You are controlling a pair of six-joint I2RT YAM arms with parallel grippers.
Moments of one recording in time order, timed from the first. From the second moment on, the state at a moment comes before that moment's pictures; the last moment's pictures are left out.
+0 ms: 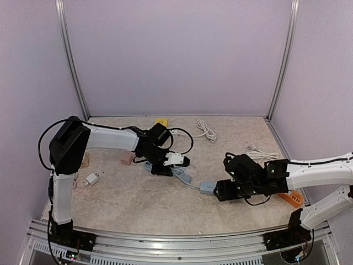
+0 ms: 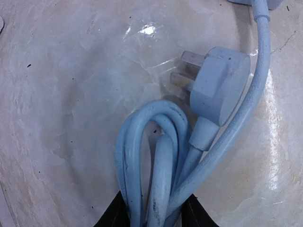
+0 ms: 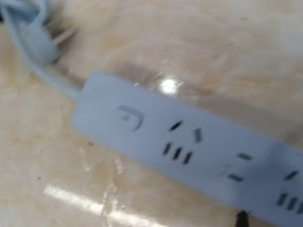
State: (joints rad) left arm -0.76 2.12 1.47 -0.46 0.22 0.94; right arm 1.03 1.24 0.69 -0.42 0.24 0.80
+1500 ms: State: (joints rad) left arm -0.52 2.12 1.43 -0.29 0.10 1.04; right arm 0.83 1.97 1.22 -0.32 0.32 0.54
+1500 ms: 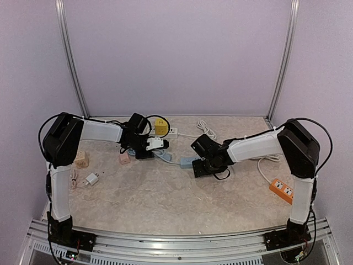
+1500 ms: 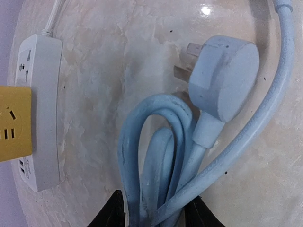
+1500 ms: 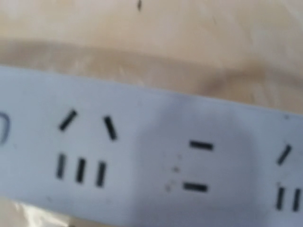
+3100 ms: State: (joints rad) left arm -0.46 1.98 1.50 -0.54 -0.32 -0.06; right arm 0.79 1.38 0.91 -0.40 0.34 0.51
